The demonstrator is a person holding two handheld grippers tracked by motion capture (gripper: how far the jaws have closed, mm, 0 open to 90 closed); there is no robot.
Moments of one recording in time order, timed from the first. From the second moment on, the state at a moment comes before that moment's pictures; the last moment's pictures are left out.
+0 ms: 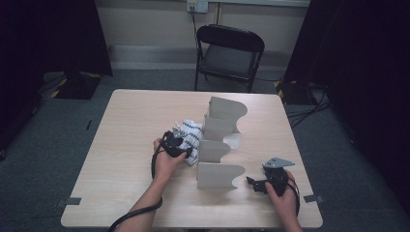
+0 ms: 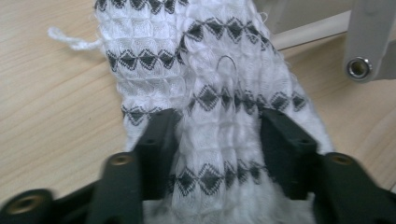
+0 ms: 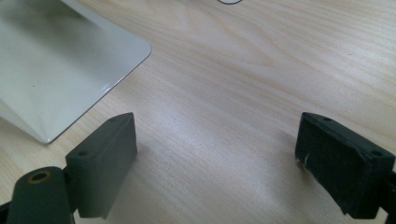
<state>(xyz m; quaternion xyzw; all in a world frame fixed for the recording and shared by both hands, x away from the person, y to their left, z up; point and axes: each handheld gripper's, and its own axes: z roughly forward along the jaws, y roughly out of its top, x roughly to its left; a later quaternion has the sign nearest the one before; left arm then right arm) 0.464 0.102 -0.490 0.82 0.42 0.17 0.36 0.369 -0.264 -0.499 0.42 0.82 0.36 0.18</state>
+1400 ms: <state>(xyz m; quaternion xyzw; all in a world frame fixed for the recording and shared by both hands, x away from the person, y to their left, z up) 0.498 0.082 -0.370 0.79 0.39 0.23 0.42 0.369 -0.264 -0.499 0.41 0.82 0.36 0.18</state>
